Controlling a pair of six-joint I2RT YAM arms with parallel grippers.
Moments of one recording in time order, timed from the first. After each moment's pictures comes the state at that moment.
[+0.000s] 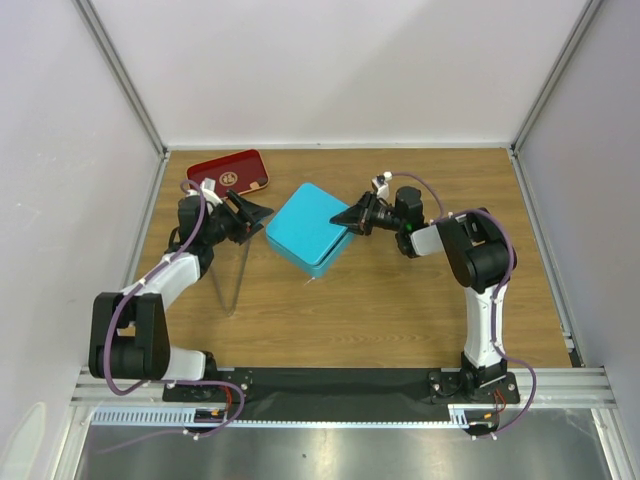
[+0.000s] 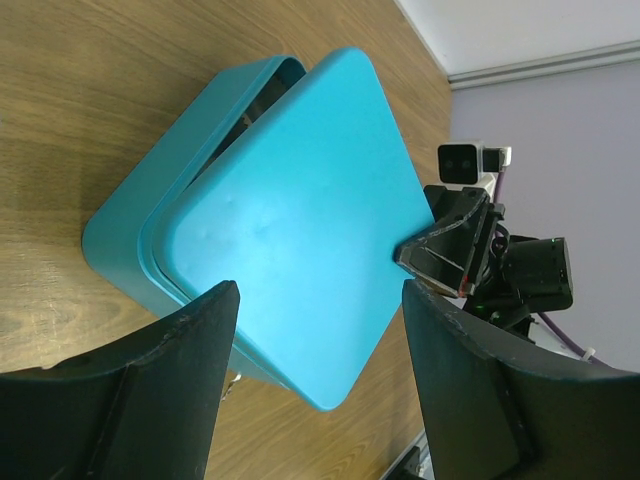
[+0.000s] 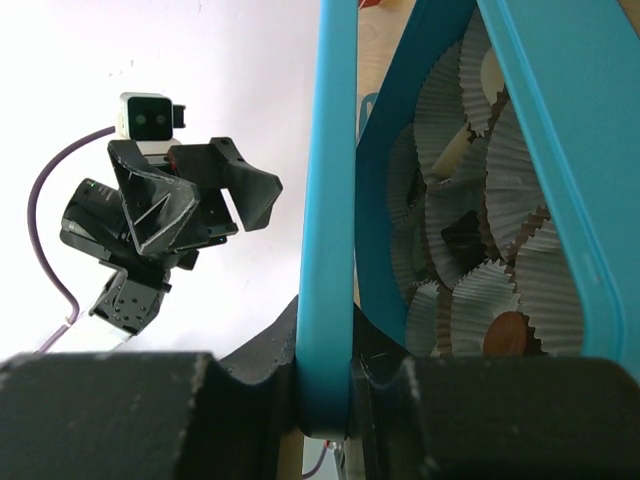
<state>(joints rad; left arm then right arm) -0.04 1.38 0.69 0.25 0.52 -0.92 0.37 2.10 1.04 0.94 -0.86 1.26</state>
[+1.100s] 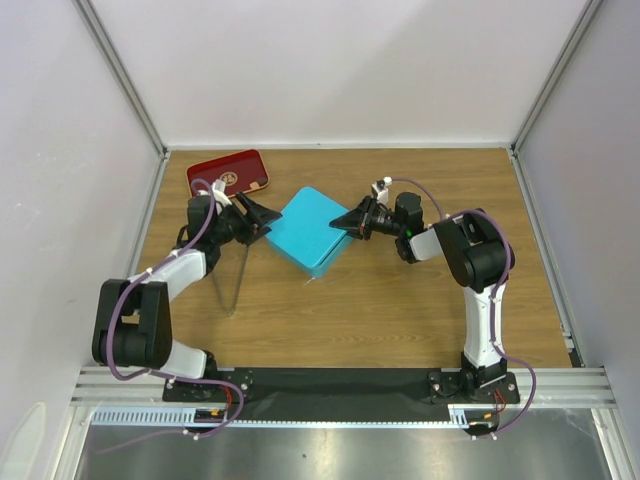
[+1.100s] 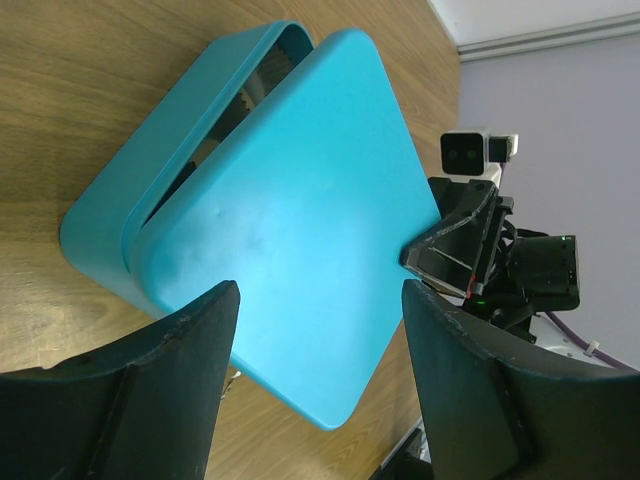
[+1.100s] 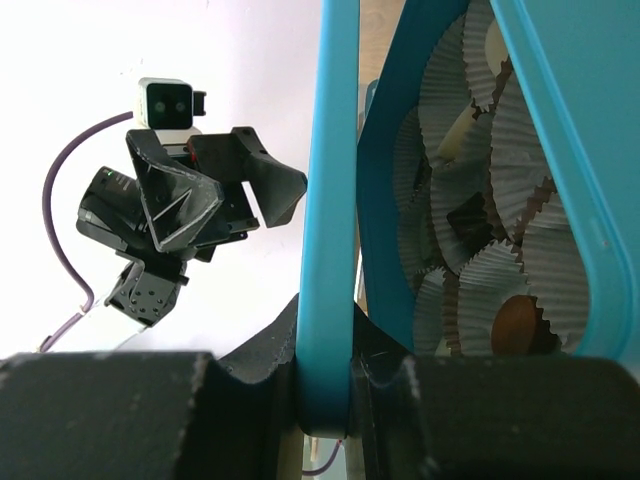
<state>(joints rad) -0.08 1.45 0.70 0.28 0.53 -0.92 0.38 2.12 0.99 1.03 -0.85 1.33</state>
